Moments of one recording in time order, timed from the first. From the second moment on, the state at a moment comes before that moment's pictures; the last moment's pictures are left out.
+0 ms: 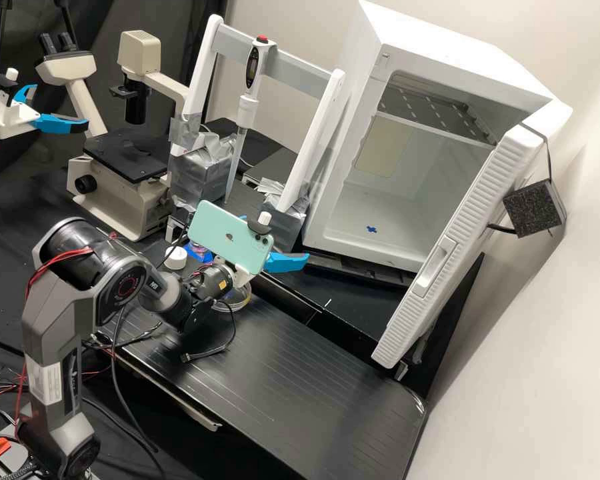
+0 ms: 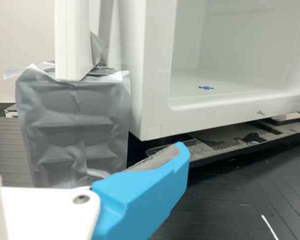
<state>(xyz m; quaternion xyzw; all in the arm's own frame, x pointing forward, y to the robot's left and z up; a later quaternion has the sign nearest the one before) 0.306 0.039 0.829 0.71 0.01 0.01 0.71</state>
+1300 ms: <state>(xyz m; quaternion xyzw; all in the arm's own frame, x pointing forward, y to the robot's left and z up) 0.205 0.073 0.759 0.66 0.18 0.05 0.73</state>
